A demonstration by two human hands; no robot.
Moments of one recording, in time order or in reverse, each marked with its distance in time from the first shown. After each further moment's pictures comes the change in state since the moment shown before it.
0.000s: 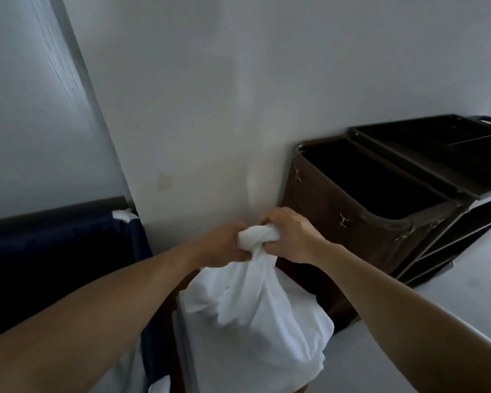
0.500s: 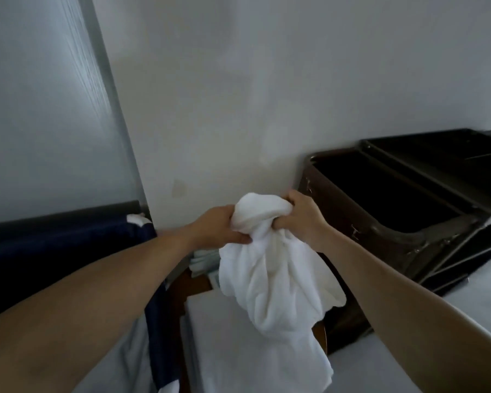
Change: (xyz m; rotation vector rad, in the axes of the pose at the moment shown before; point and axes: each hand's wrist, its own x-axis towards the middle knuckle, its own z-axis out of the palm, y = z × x) left_hand -0.006 0.000 -0.056 -0.024 0.137 -0.087; right_hand 0.032 -0.036 -0.028 0.437 0.202 0.310
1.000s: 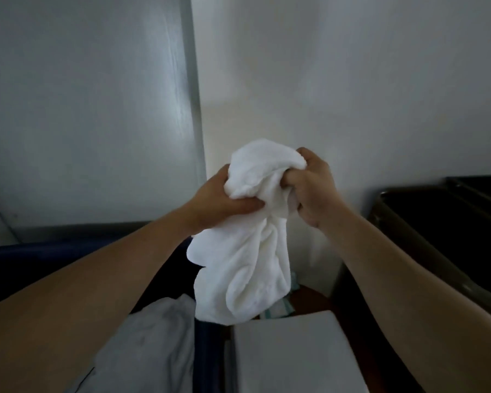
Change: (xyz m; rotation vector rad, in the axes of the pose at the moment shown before) left_hand -0.071 0.001 -0.124 -0.395 0.455 0.036; right_hand 0.021 -0.156 0.037 0.648 -0.057 -0.246
